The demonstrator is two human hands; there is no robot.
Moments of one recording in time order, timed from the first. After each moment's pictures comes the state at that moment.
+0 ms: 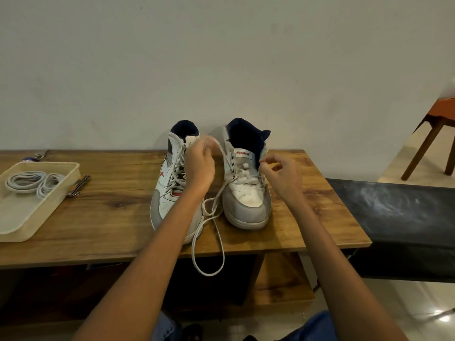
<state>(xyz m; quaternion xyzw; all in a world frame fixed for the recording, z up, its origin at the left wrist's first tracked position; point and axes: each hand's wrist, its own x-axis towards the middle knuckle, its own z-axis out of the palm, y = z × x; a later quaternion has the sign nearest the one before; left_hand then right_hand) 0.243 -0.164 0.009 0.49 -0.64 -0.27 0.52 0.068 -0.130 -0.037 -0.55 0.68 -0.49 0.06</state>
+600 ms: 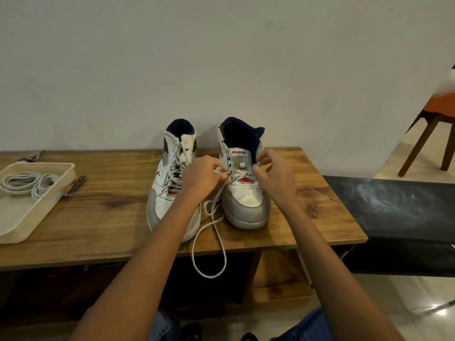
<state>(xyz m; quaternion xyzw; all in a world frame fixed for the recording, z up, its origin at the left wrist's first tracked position) 0.242 -0.161 -0.003 0.54 -0.81 -0.13 0.20 0.075 -0.128 -0.043 -0.57 0.70 -0.43 -0.02</state>
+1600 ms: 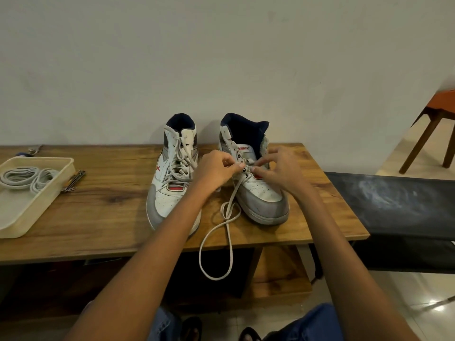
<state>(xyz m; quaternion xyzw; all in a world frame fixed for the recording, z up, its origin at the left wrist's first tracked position) 0.229 -0.168 -0.012 0.47 -0.80 -0.27 0.26 0.061 -0.123 -0.019 -0.64 0.71 -0.27 0.05</state>
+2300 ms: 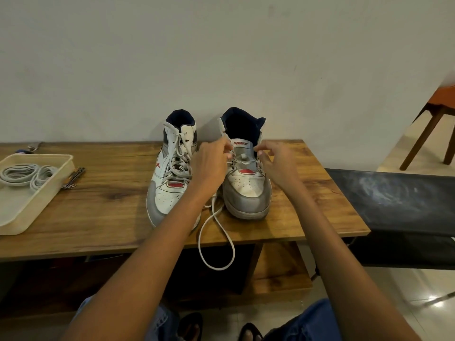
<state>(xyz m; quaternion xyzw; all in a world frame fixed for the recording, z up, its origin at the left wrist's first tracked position) 0.227 -0.164 -0.010 0.50 -0.80 -0.11 0.33 0.075 -0.129 -0.024 -0.60 0.70 -0.39 0.03</state>
